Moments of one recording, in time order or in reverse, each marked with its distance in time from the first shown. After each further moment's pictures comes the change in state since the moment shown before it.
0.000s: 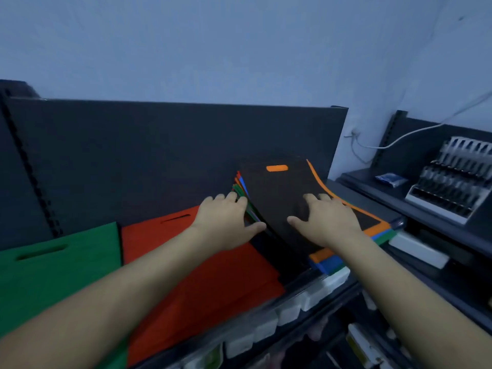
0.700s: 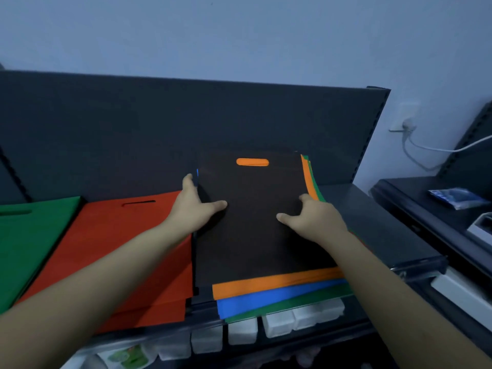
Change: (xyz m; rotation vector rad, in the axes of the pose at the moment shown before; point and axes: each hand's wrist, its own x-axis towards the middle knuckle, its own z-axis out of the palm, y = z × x) left_hand 0.099 0.066 0.062 -1.006 0.296 -0.756; right_hand 0.153 0.117 0.059 0.303 -0.151 -0.215
